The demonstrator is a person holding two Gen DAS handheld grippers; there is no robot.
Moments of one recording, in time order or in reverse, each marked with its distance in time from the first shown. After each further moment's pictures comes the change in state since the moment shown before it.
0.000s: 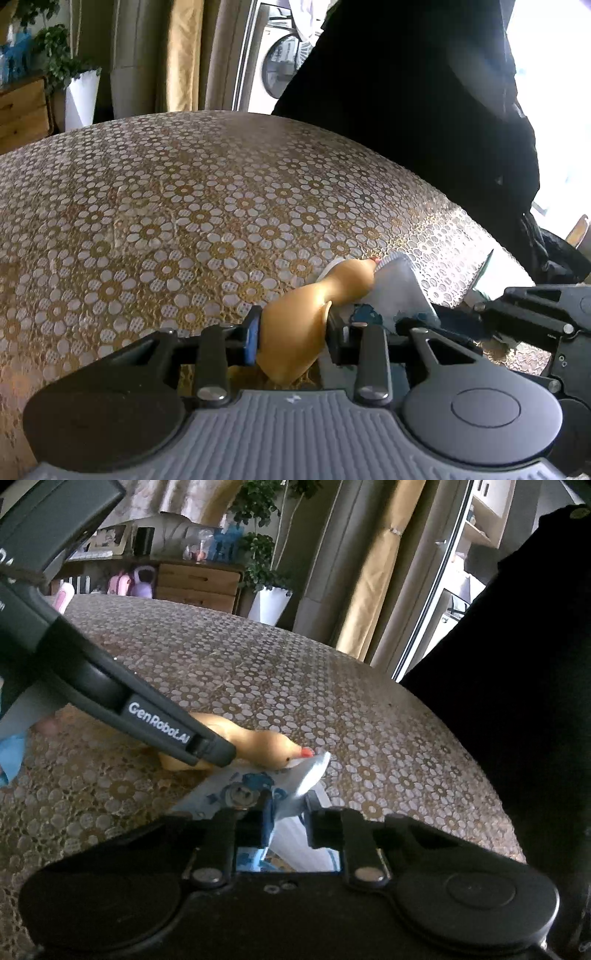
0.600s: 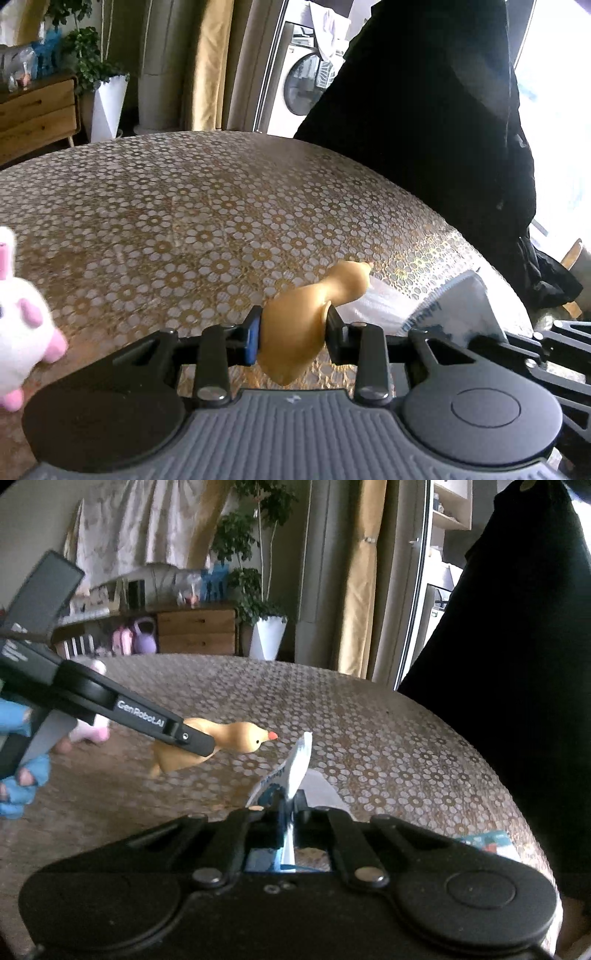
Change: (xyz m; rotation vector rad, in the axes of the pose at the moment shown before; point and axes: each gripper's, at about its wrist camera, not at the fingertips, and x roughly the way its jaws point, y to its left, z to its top) left arm -0.080 0.016 -0.007 -0.054 -0.044 0.032; right arm -0.081 -0.001 -0.004 0.165 -0.095 0.069
